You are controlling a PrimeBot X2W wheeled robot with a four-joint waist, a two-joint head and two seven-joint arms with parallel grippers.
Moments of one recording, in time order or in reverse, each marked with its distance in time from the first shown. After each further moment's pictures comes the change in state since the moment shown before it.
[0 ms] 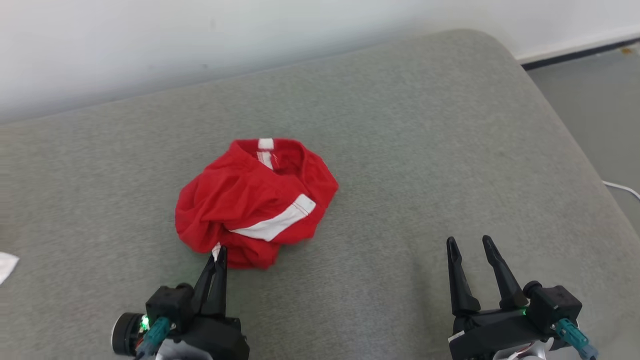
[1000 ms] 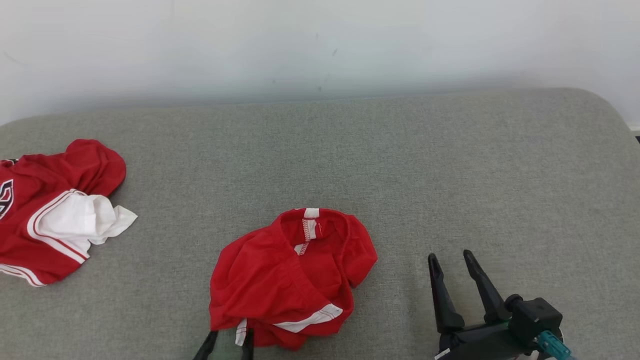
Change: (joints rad) left arm 0.246 0.002 -0.029 -0.048 -0.021 -0.044 0.000; right arm 0.038 0.000 0.061 -0.001 -0.010 0.000 0.000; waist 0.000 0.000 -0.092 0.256
